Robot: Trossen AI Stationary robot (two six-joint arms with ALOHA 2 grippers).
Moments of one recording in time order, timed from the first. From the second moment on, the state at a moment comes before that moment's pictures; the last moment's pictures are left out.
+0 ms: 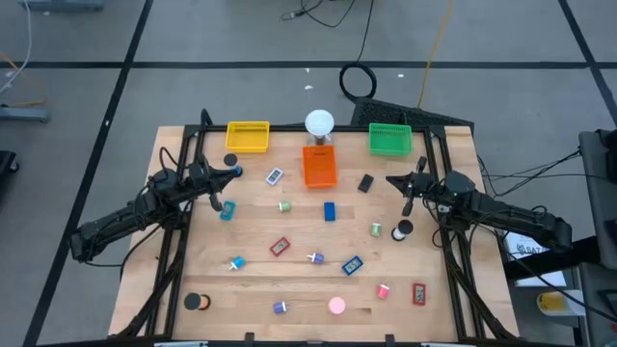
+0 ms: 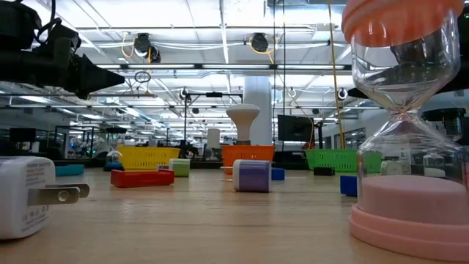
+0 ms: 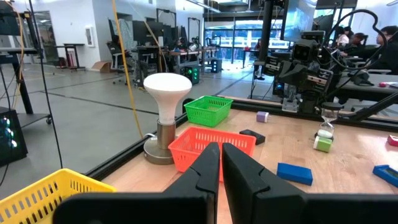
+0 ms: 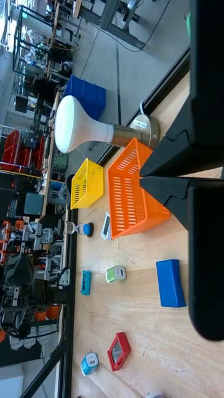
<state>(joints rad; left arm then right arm) 0.48 0.01 0.02 0.03 0.10 0.00 -0.35 0.16 0.02 0.08 0.00 -0.14</state>
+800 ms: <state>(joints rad) 0.48 0.01 0.01 0.43 0.05 -0.28 -0.35 0.16 0.02 0.08 0.00 -0.14</state>
